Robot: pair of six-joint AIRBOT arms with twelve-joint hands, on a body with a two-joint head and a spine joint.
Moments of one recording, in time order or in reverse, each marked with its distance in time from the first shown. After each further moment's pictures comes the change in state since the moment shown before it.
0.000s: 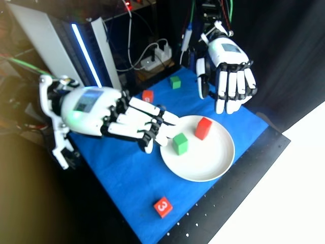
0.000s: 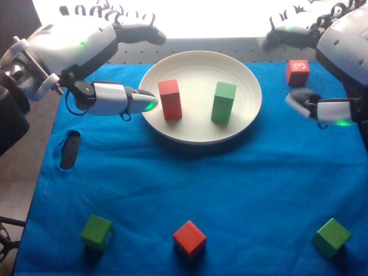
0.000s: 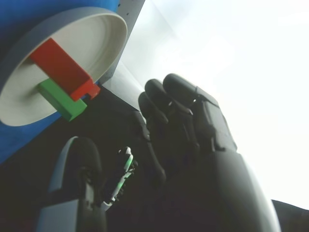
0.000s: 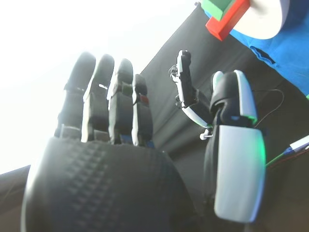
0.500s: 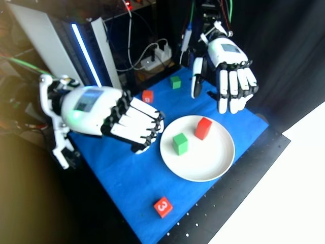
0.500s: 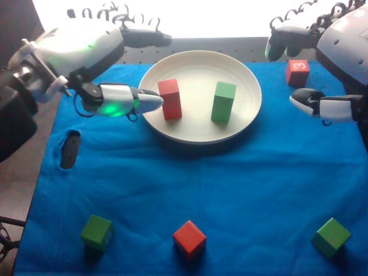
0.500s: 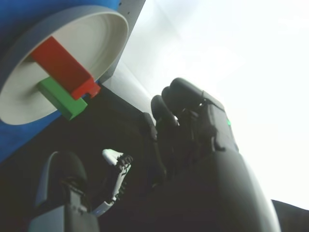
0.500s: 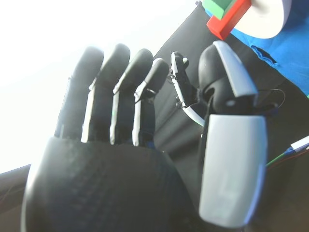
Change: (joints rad) left arm -0.006 -0.032 0.021 0.003 0.024 0.000; right arm 0.000 -0.001 0.000 0.000 -0.002 0.000
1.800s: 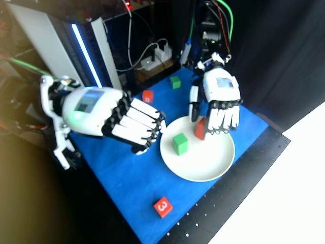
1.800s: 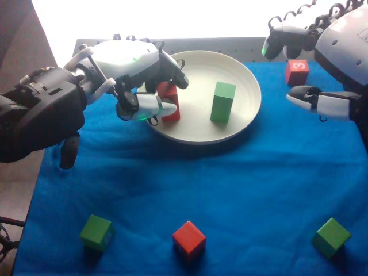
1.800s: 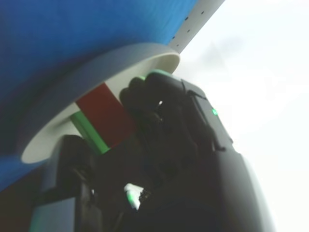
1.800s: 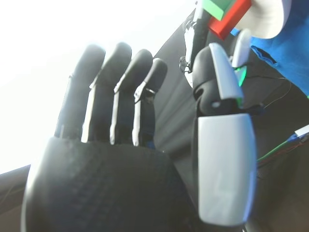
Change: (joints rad) left arm -0.048 -0.189 0.192 -0.019 0.217 -0.023; right arm 0.000 -0.006 0.005 0.001 0.000 0.001
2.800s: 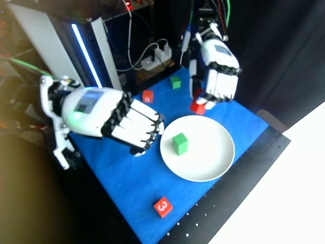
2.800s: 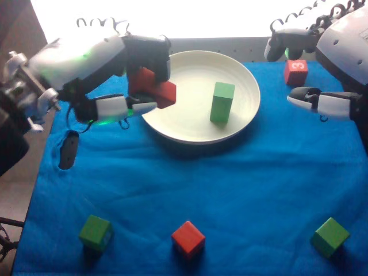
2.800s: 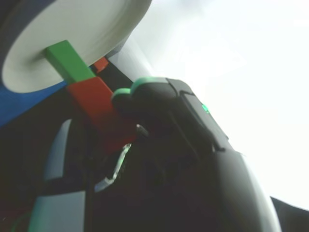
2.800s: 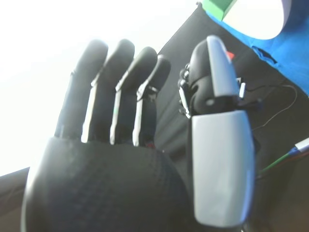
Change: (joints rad) left arm 0.121 0.243 -0.261 0.138 -0.372 -0.190; right arm -0.002 0.000 -0.001 0.013 -0.002 0.000
